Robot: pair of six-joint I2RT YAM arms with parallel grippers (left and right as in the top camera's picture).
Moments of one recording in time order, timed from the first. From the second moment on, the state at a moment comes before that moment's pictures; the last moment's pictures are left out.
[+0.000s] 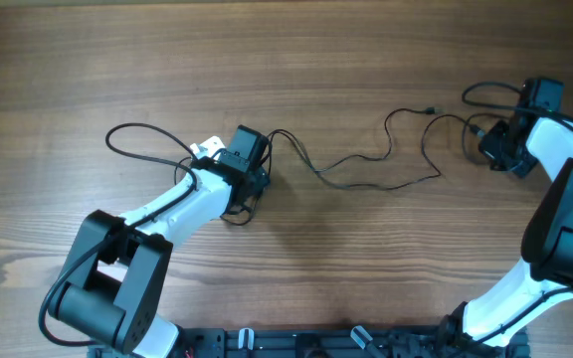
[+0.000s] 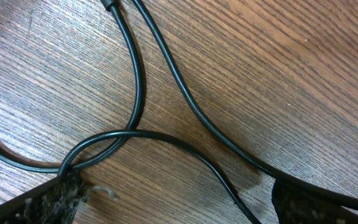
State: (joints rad) left arm -0.46 1.71 0.88 -0.49 -0.24 -1.00; right arm -0.35 1.94 1.19 -0.59 0.12 0.39
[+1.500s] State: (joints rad) left arm -0.46 1.71 0.88 -0.49 -0.24 -1.00; right arm -1.04 1.77 1.23 -0.60 0.10 0.49
